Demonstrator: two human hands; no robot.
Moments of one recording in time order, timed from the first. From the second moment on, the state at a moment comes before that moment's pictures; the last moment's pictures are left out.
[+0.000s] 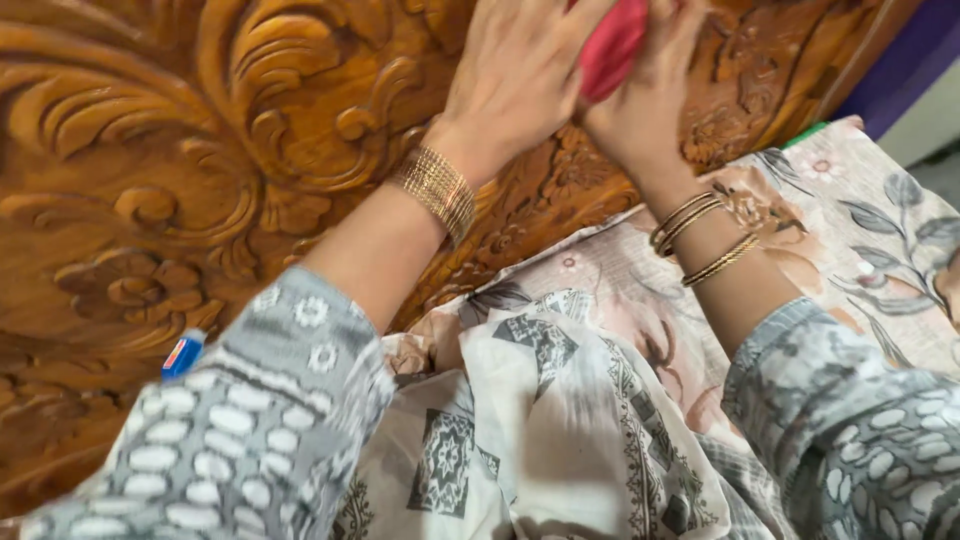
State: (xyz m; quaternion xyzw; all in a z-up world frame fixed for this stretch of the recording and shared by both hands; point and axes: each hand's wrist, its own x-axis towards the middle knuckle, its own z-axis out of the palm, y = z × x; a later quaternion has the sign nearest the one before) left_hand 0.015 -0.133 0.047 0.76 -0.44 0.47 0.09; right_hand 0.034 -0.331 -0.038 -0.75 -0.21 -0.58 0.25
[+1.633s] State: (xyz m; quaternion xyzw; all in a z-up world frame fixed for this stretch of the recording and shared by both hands) left_hand -0.075 -0.011 0.035 0.82 -0.33 0.46 -0.07; right_hand -0.023 -0.253 -0.011 -0.81 -0.40 -0.42 0.12
